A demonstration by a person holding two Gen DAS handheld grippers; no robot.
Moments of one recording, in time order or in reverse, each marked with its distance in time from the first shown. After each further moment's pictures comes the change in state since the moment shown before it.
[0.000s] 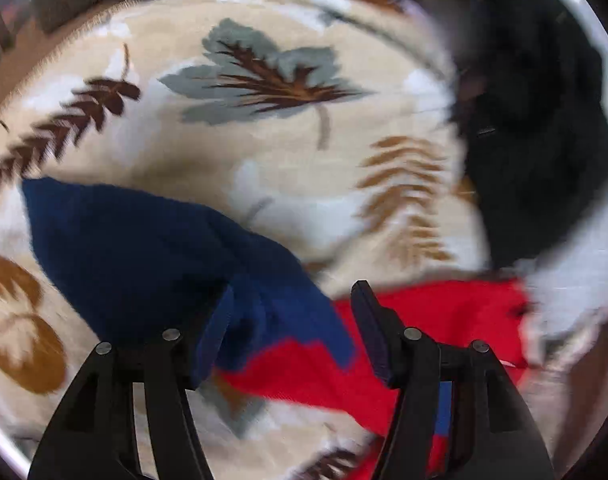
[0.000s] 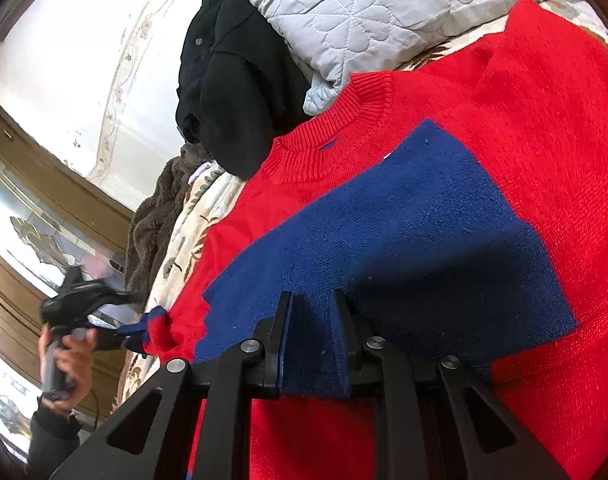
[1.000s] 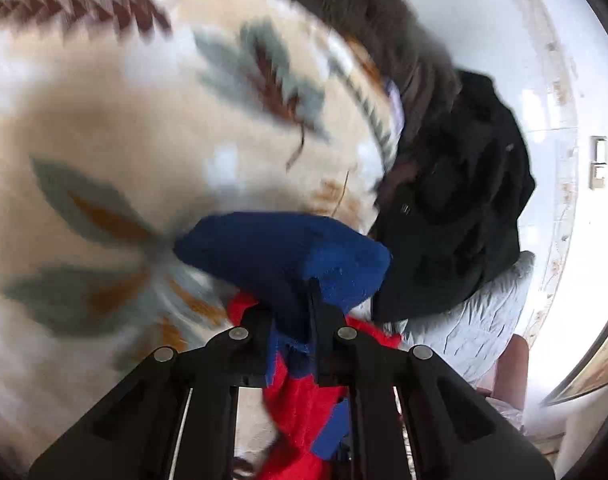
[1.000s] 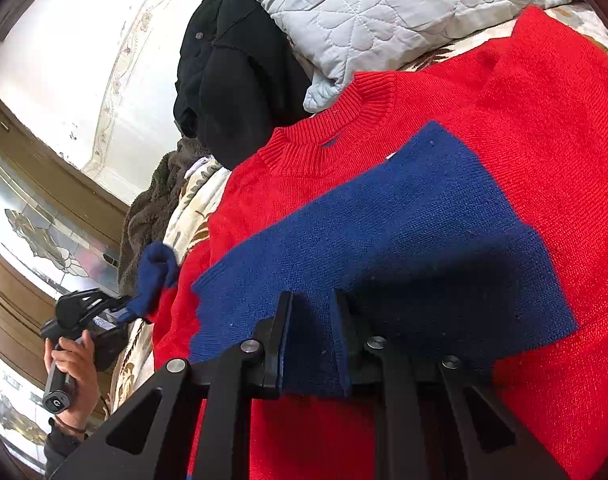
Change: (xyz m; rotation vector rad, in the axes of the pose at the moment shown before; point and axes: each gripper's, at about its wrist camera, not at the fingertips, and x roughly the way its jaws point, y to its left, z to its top) left arm -0.013 0.066 -0.043 -0.358 -0.153 -0.571; right arm 0.002 0.006 0.000 -0.028 0.011 -0.034
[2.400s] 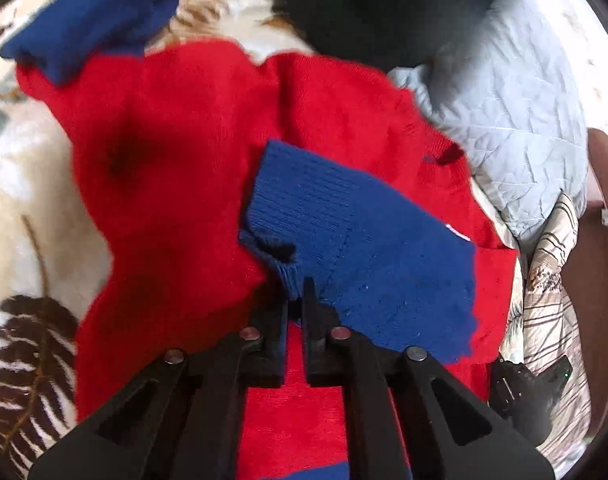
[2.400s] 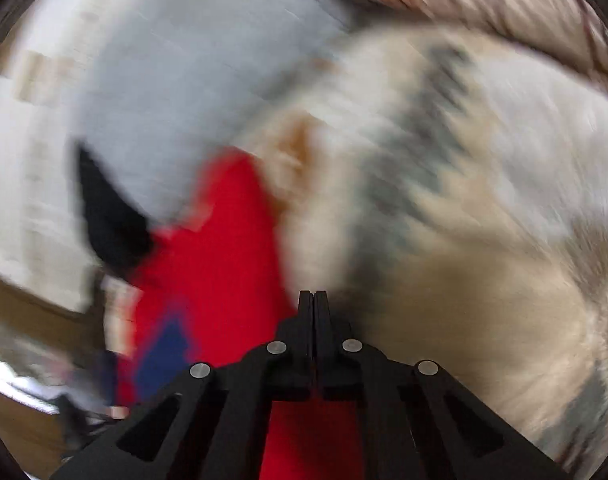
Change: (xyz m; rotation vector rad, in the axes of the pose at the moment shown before) left arm 0.095 -0.083 -0.228 0.548 0.169 0.263; right arm -0.134 -0.148 0.042 0.367 -0.104 -0.242
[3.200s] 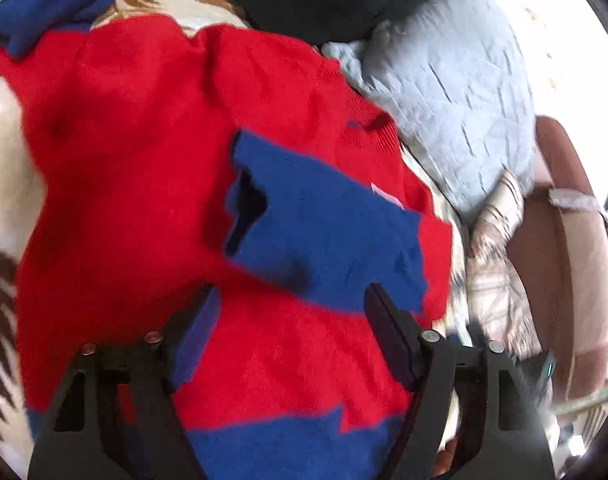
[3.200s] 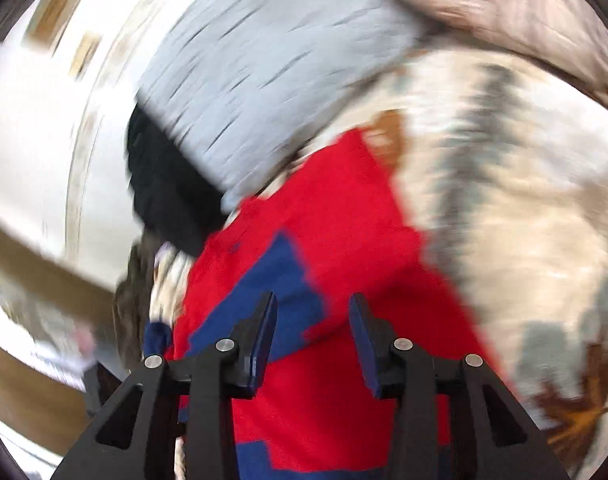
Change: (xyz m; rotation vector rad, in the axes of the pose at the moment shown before) left arm -0.003 -0.022 -0.006 -0.015 0.067 -0.194; right arm -0.063 0.034 -0.030 -0.052 -0.038 0.119
